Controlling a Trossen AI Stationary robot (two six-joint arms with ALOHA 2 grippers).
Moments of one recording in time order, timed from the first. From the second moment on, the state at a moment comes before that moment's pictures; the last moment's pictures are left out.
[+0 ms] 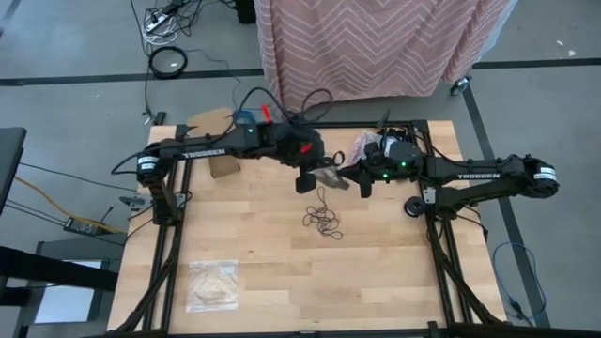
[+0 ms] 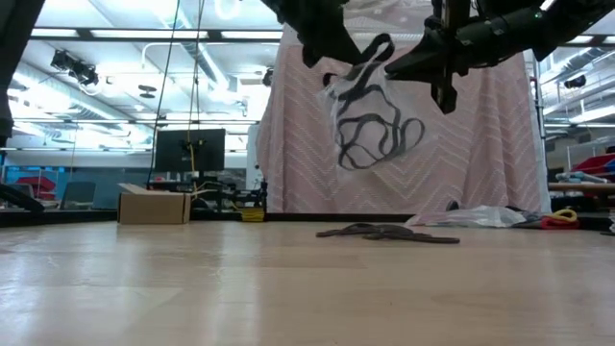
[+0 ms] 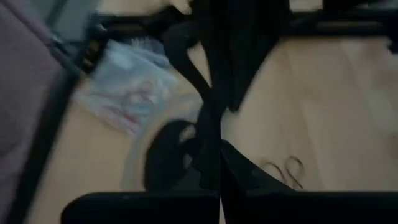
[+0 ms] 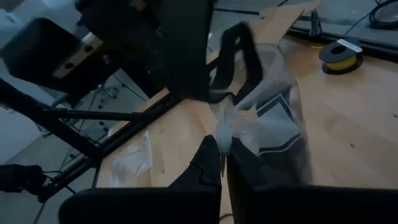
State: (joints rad) left arm 0.19 1.79 1.71 -0.62 0.12 0.13; right arm -0.21 0.99 0.57 0.20 -0.10 0.55
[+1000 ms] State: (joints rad) left arm 0.26 1.92 1.73 -0.71 0.45 0.07; right arm -0.22 1.12 0.66 0.13 -0.25 0.57
